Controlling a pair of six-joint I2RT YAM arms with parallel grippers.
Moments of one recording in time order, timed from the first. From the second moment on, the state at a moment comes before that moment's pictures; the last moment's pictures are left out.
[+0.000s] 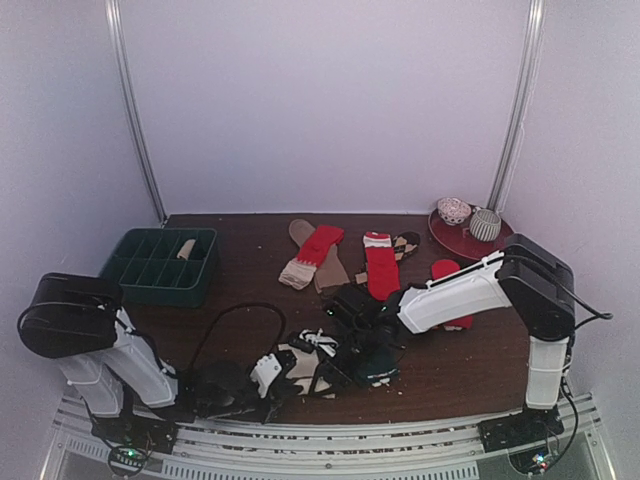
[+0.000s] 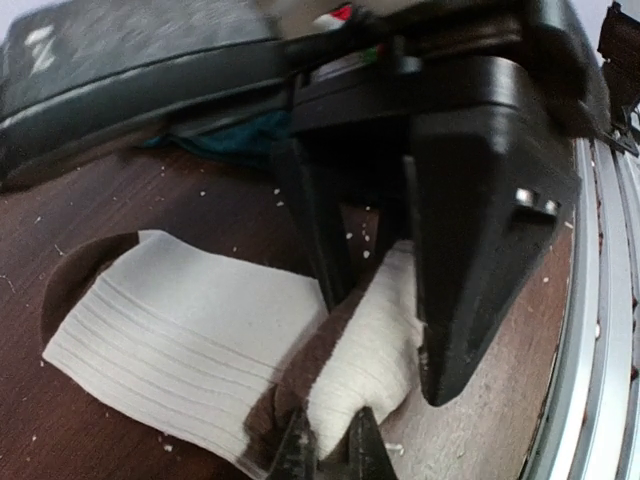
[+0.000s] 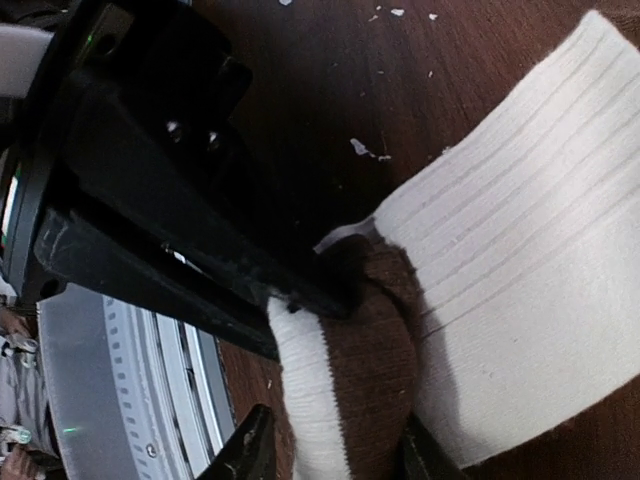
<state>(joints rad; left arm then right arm) -1.33 1.71 0.26 0.99 -0.23 -0.18 1.04 1.98 1.15 -0.25 -0.64 0.09</state>
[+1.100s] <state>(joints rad) -1.12 1.58 0.34 0.63 0.14 -0.53 1.20 1.82 0.76 0.41 -0.06 -0.64</state>
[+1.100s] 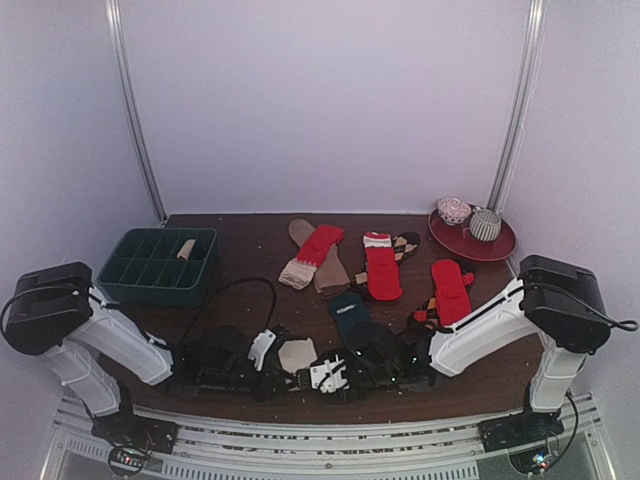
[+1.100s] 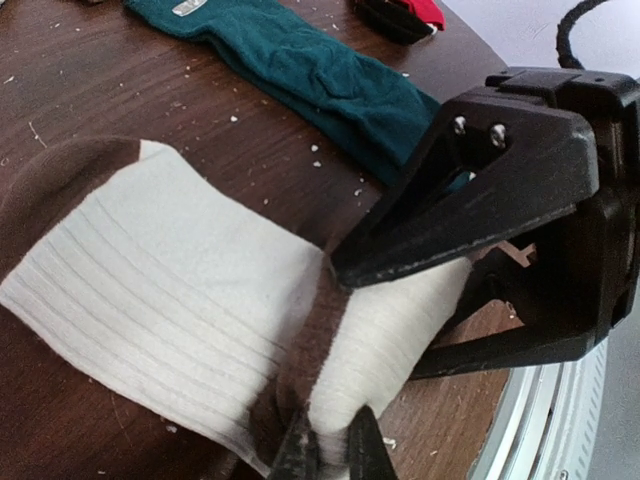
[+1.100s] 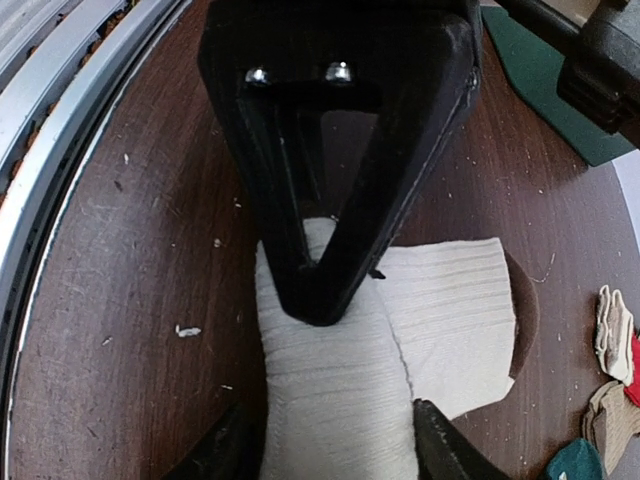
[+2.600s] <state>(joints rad) -1.27 1.56 0.19 0.94 -0.17 -0.01 1.01 2.05 1.26 -0.35 -0.69 -0.02</state>
